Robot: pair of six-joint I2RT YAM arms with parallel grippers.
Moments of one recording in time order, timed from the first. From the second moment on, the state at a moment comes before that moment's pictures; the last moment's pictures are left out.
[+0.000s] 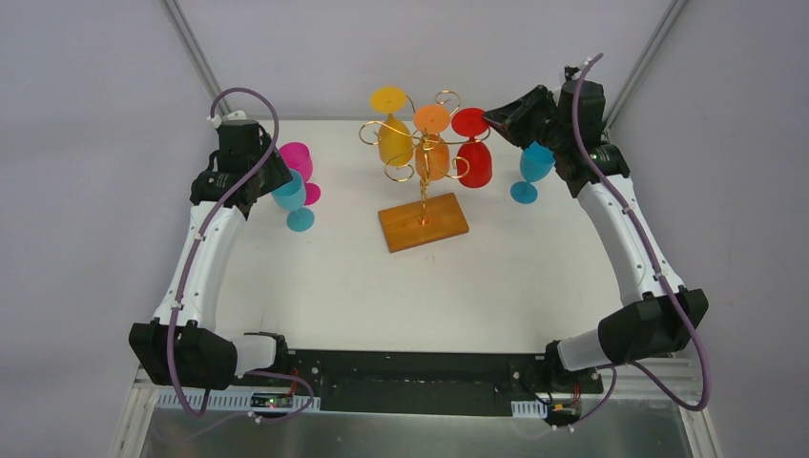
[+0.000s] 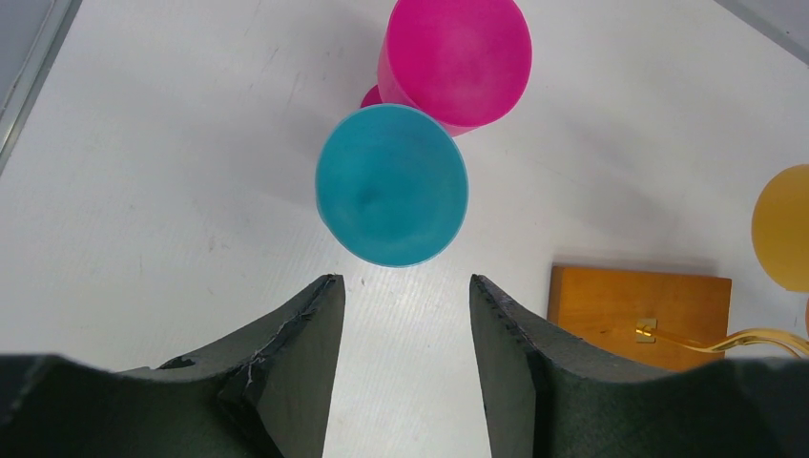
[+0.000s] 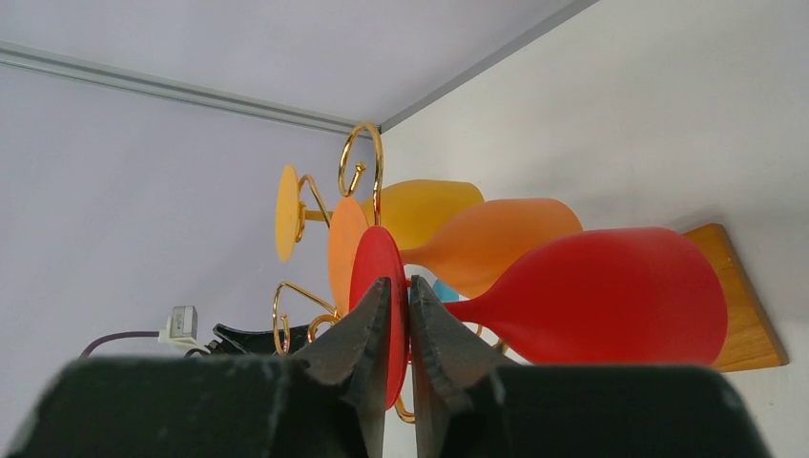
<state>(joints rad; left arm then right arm) -0.06 1.24 1.31 -0.73 -0.21 -0.46 0.24 1.44 1.54 -0.39 -0.28 0.99</state>
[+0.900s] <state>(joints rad) -0.06 1.24 1.31 -0.73 -0.21 -0.46 0.23 1.44 1.47 -0.28 -0.31 1.14</state>
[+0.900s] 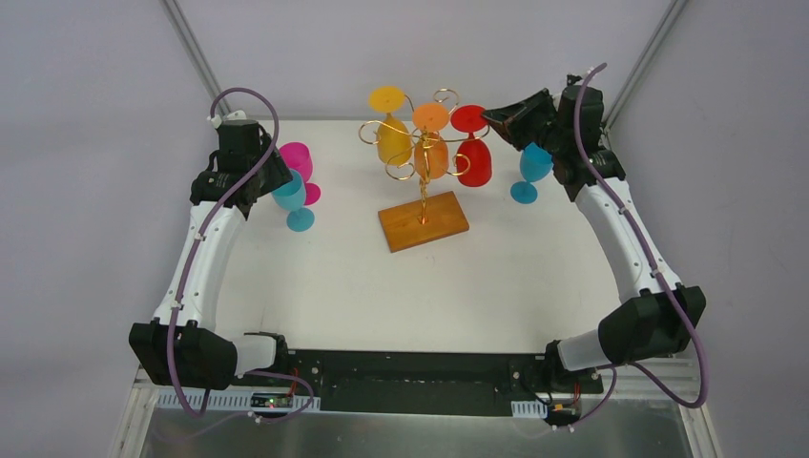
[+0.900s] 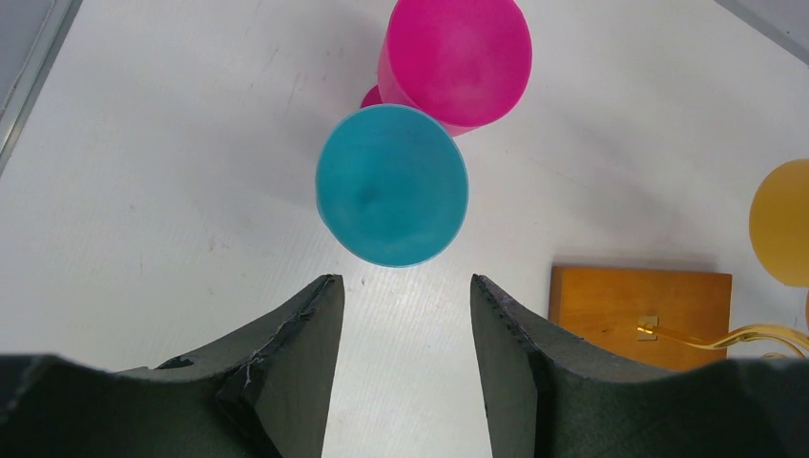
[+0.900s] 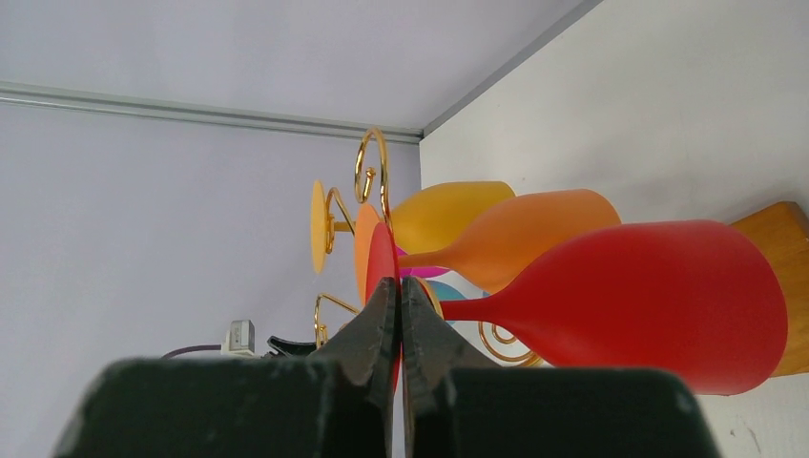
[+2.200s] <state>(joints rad) -0.06 1.24 1.31 -0.73 -0.21 -0.46 0.19 1.31 1.34 -0.26 -0.31 1.21</state>
